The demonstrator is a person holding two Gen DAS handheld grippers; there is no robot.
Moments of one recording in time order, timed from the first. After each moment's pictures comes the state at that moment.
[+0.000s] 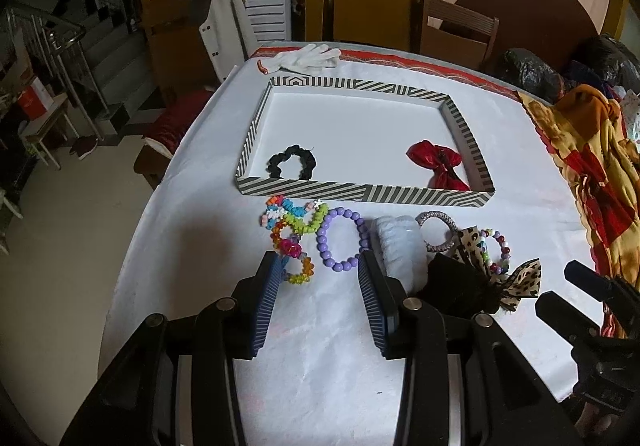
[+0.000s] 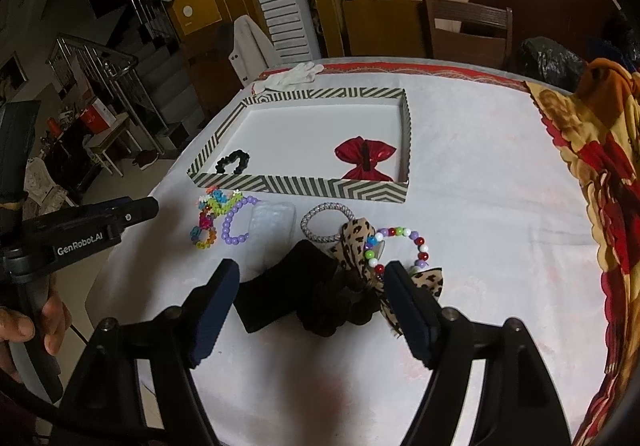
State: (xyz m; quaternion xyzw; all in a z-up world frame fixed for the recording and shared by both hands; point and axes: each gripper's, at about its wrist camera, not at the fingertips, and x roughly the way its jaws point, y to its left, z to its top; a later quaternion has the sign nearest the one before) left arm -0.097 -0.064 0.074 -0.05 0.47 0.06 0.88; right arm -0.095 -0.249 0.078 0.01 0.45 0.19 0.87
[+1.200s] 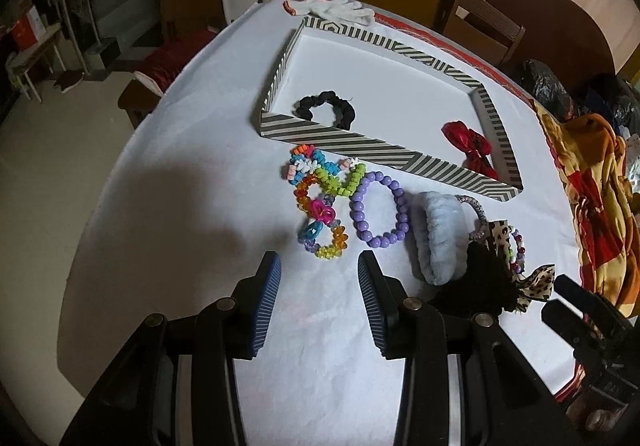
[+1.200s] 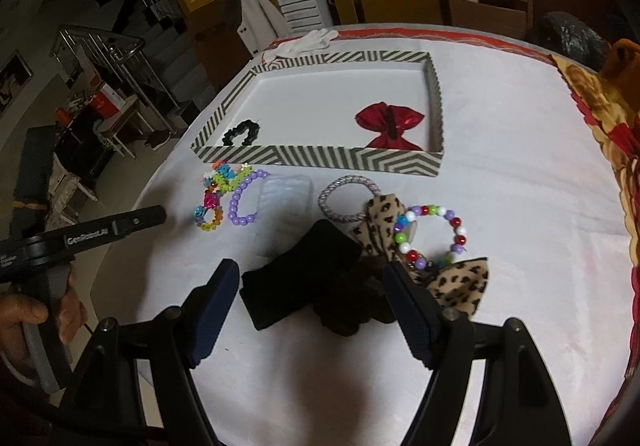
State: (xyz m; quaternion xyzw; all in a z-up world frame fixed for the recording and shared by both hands) left arm -0.086 -0.005 0.016 -0.16 0.52 0.04 0.84; right arm -0.076 -0.229 0.045 0.02 0.50 0.22 0.84
